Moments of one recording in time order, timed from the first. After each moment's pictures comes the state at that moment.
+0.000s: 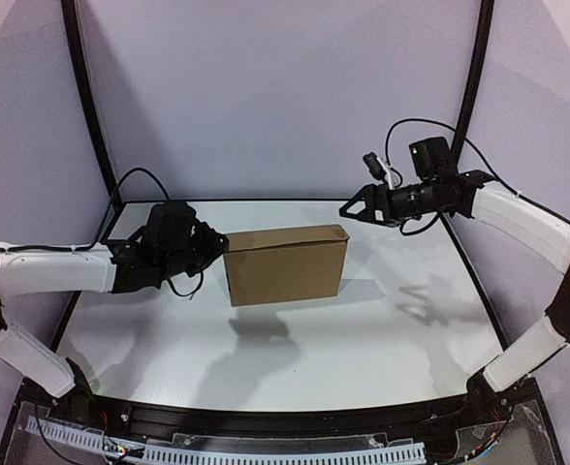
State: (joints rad) left arm -0.79 1.45 0.89 0.05 -0.28 -1.06; right arm 0.42 1.47 1.32 -0.50 -0.62 0.25
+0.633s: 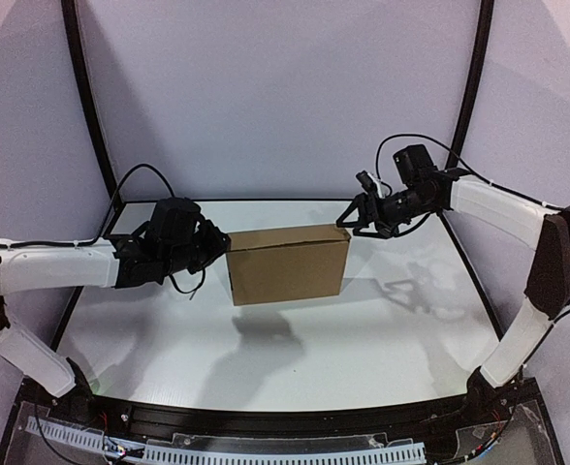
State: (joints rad) left arm -0.79 1.48 0.94 0.00 -0.27 -1.03; right arm 0.38 1.65 1.41 -0.61 -0.64 0.31
